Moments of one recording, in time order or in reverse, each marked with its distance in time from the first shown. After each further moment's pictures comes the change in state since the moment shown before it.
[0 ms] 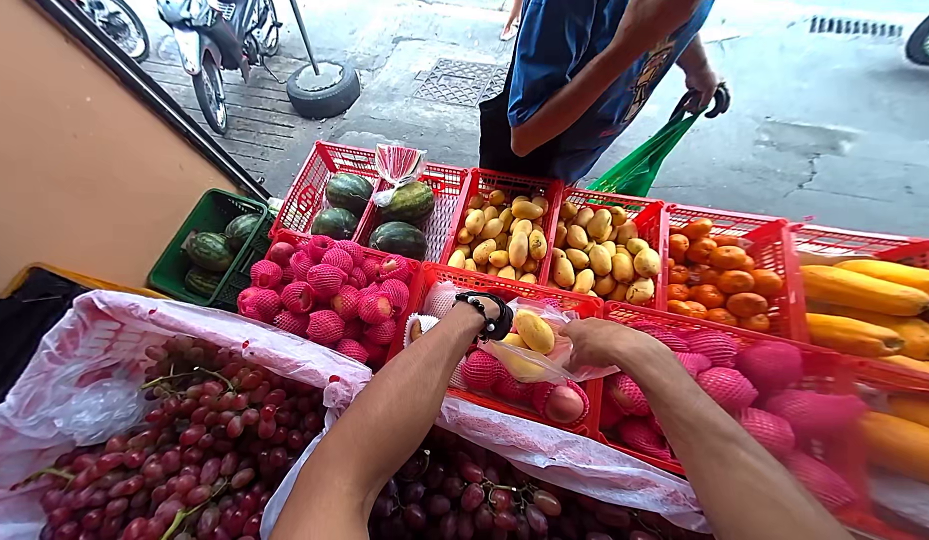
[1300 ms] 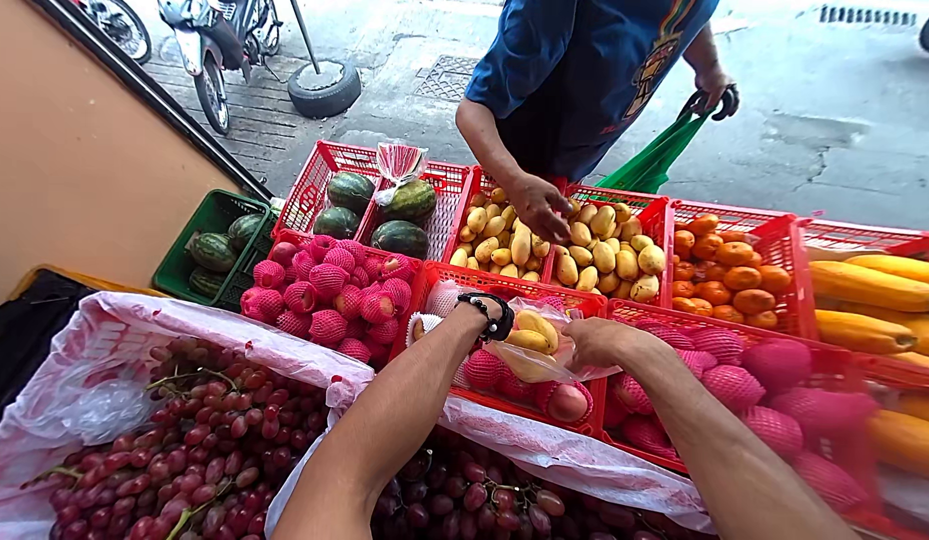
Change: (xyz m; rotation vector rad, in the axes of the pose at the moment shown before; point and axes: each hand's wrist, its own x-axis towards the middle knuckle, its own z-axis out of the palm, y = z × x) left_hand 0.012 -0.007 0.010 -0.017 0.021 0.017; right_hand 0.003 0.001 0.003 0.003 0.002 -0.011
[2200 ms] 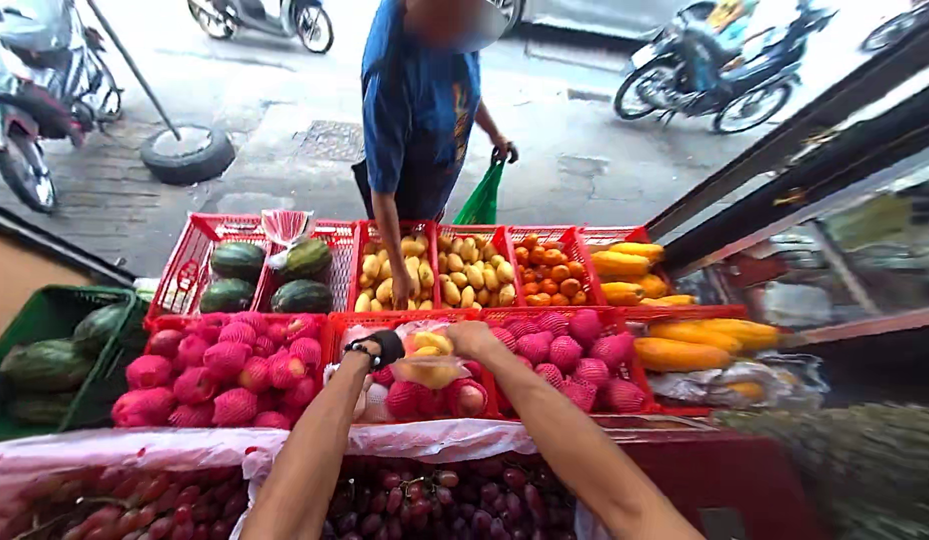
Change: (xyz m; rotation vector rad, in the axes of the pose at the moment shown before) left_hand 0.055 -0.022 0.012 0.164 -0.114 0.185; right_hand 0.002 0.016 0.014 0.183 0.267 0.004
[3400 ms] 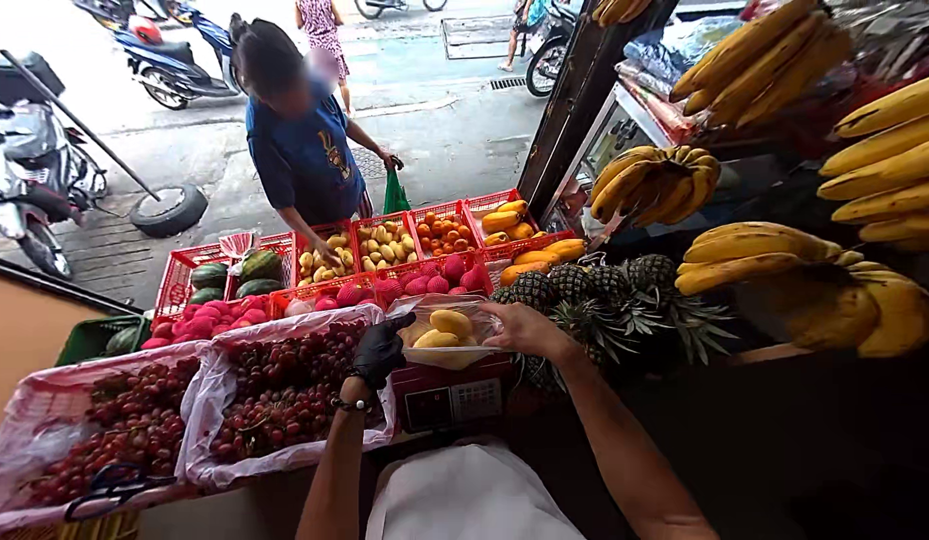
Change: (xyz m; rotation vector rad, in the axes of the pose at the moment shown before) left_hand -0.349 0.439 0.179 -0.600 0.612 0.248; right_hand -0.519 0.272 0.087 0.403 0.392 -0.089
